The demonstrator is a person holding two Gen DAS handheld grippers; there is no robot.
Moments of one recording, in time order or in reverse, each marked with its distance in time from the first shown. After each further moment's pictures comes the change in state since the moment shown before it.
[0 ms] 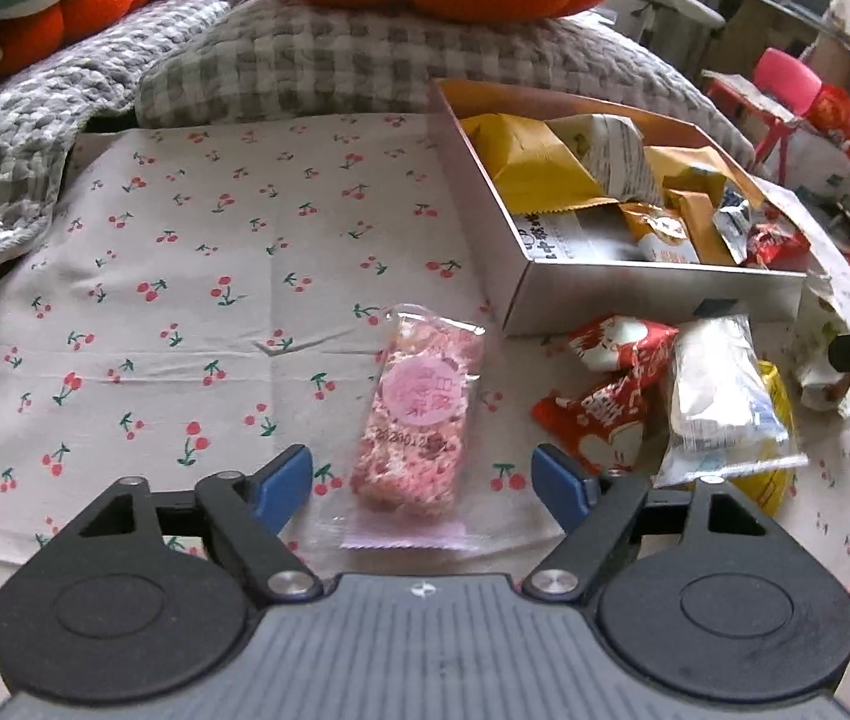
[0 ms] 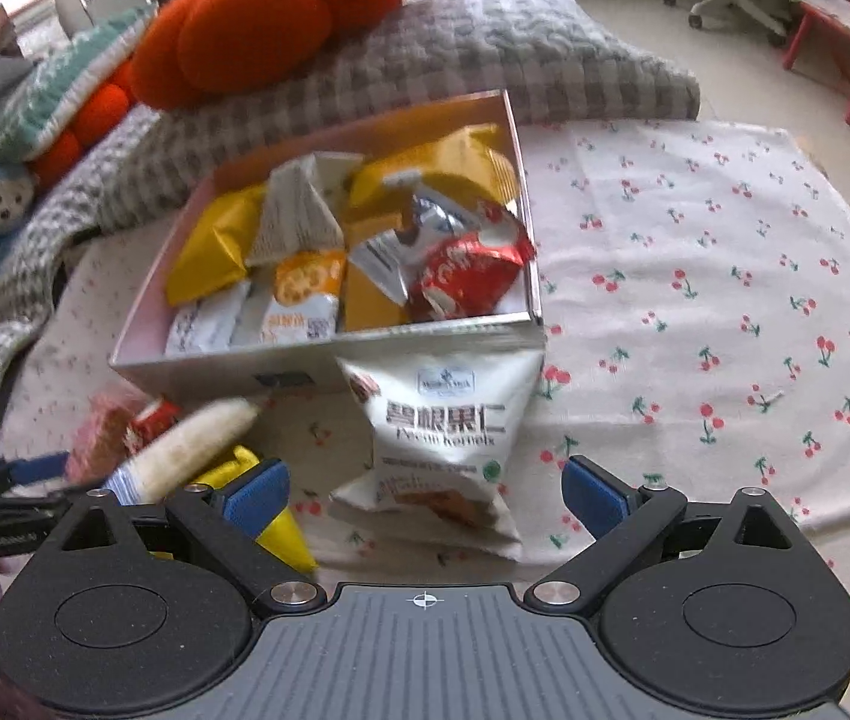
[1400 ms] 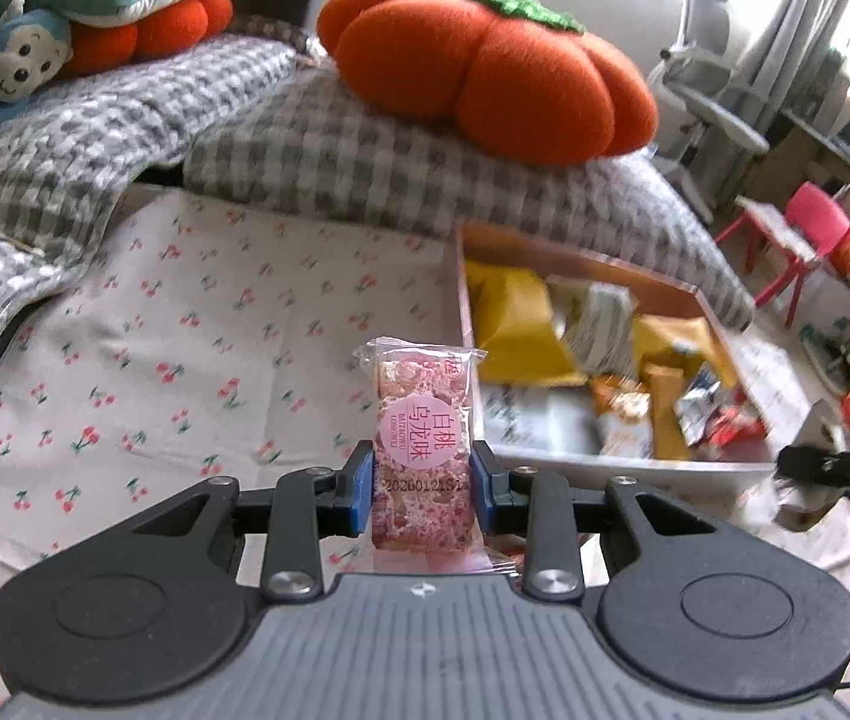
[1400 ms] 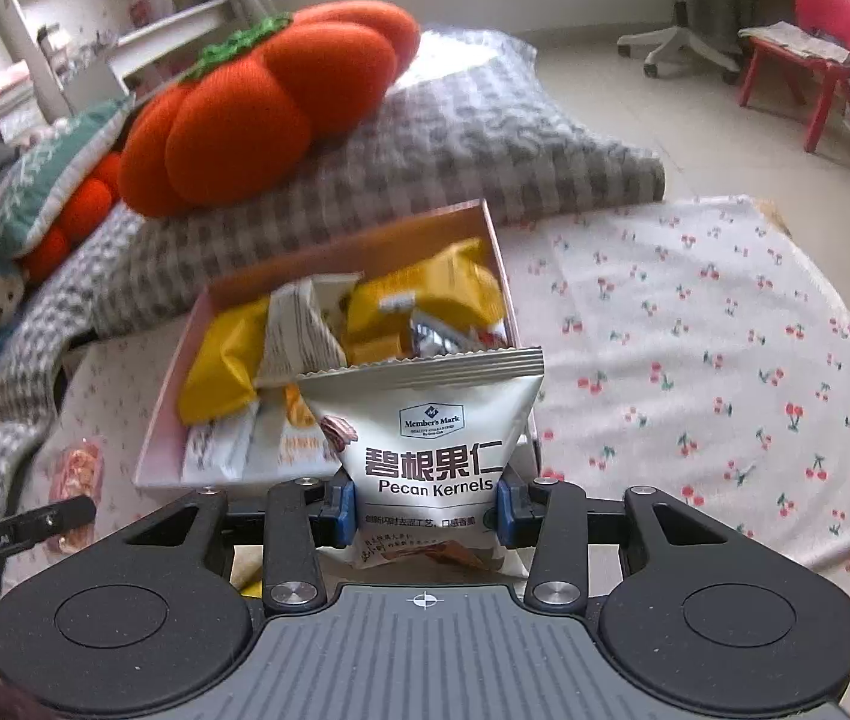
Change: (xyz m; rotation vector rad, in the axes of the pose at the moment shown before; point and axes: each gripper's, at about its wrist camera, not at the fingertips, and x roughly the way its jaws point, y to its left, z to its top) left arm -0.037 -0.007 0.046 -0.214 -0.137 -0.023; right arm -0.025 0.010 0.030 0.090 -0.147 -0.032
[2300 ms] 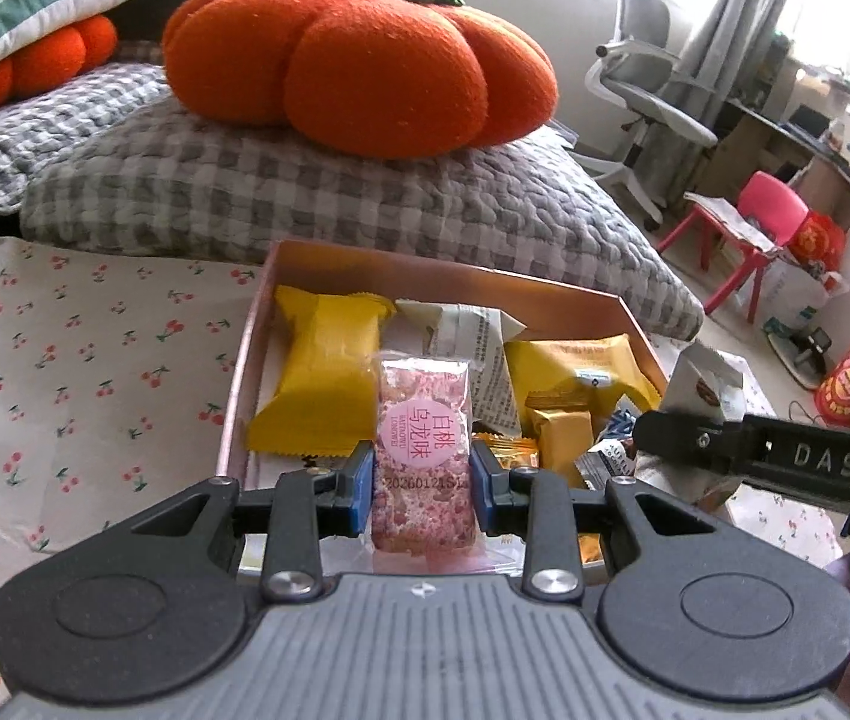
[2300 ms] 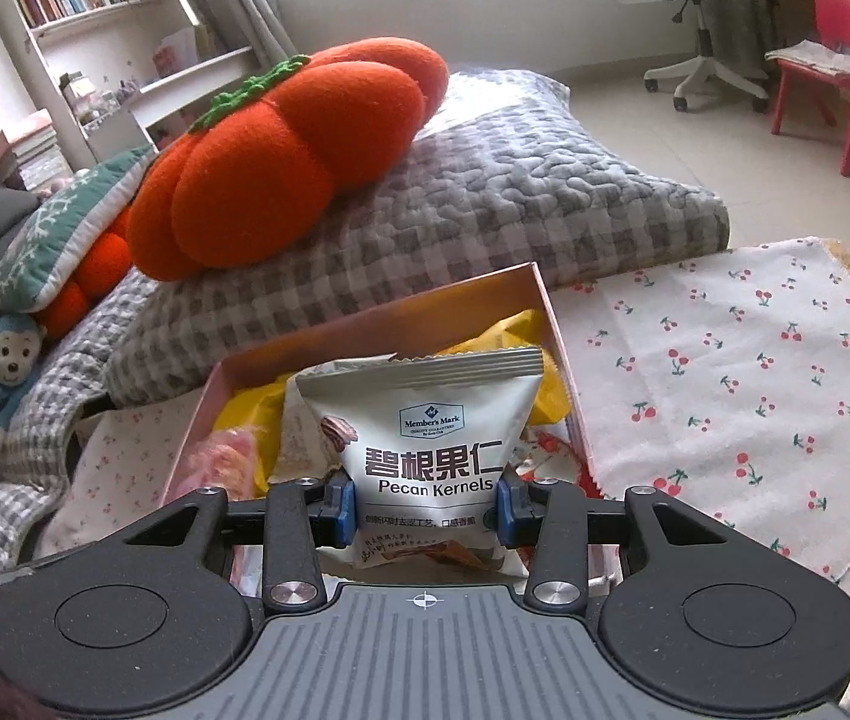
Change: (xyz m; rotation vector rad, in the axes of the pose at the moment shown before) left arm 0.068 -0.077 0.007 0.079 -0.044 -0.070; right arm 0.046 0.001 0.023 0.017 -0.102 0.087
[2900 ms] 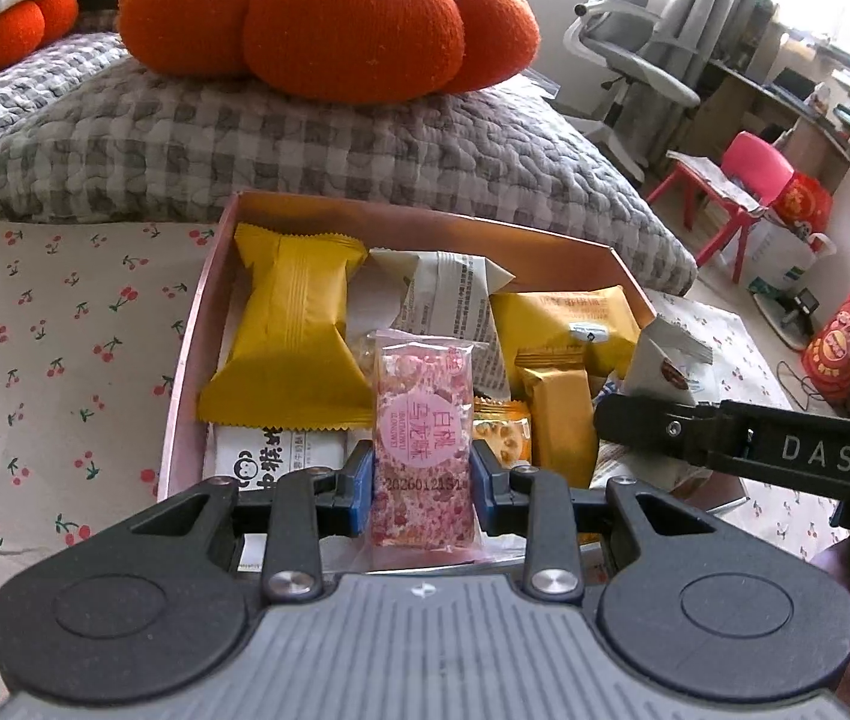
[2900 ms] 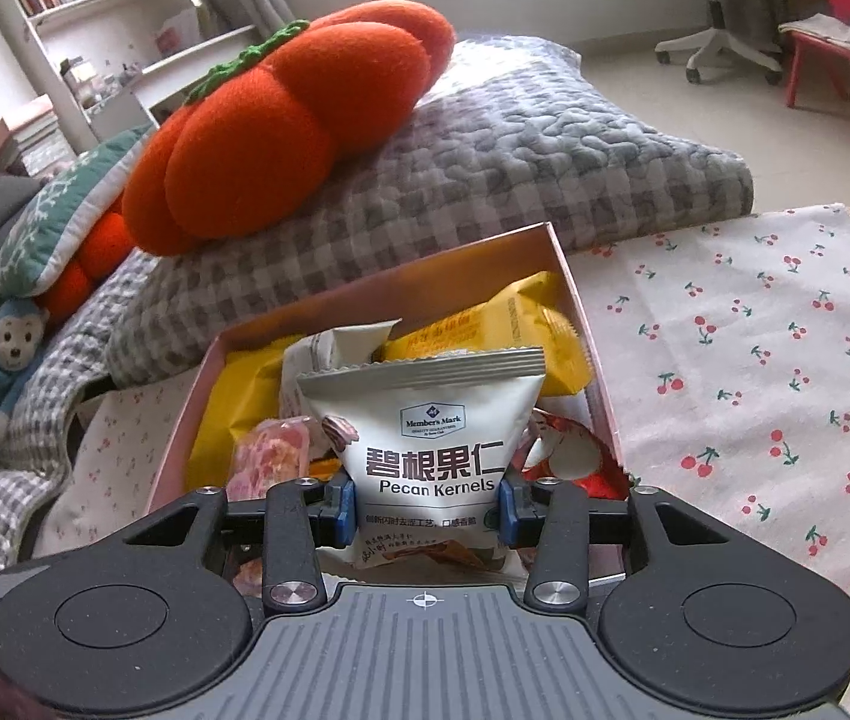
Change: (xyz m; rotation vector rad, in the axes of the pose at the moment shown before) left arm 0.014 0.002 -0.007 0.022 0.074 -0.042; right arm 0.018 -0.001 -0.006 0.003 0.056 0.027
